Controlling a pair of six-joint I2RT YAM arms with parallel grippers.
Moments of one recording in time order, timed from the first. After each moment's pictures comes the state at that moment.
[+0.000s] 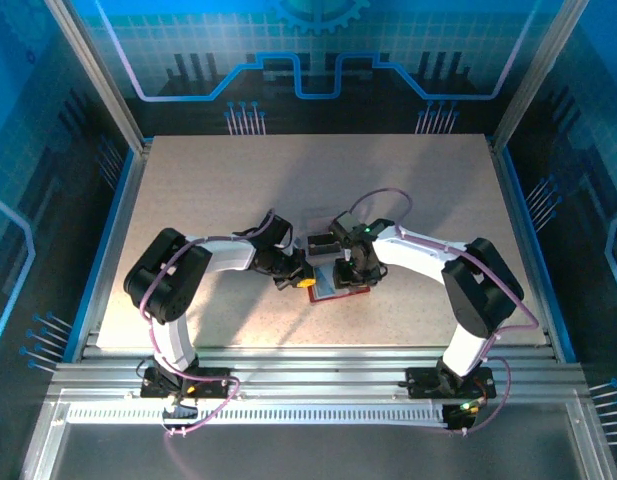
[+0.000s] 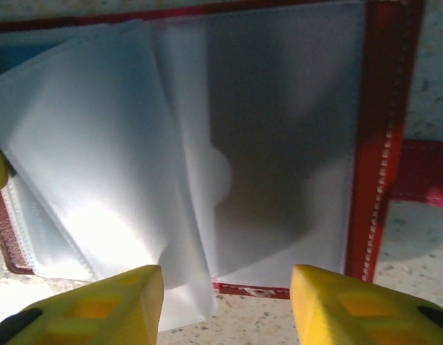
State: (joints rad) left arm -0.50 1.83 0.91 -0.18 0.68 -0.95; right arm 0.67 1.72 1.11 -0.83 -0.06 0.56
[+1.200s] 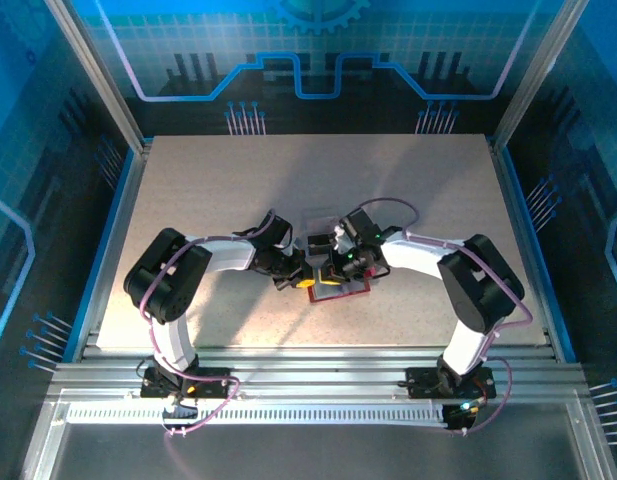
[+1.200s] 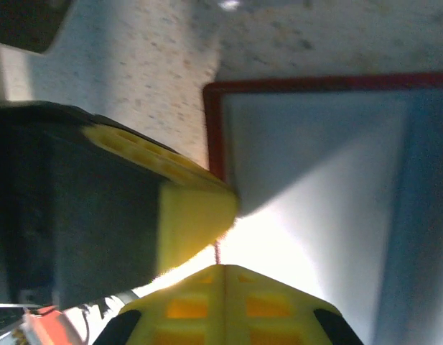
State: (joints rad) left arm -0.50 1.83 0.91 -0.20 0.68 -0.93; right arm 0.59 1.76 0.98 -0.36 -0.60 0.68
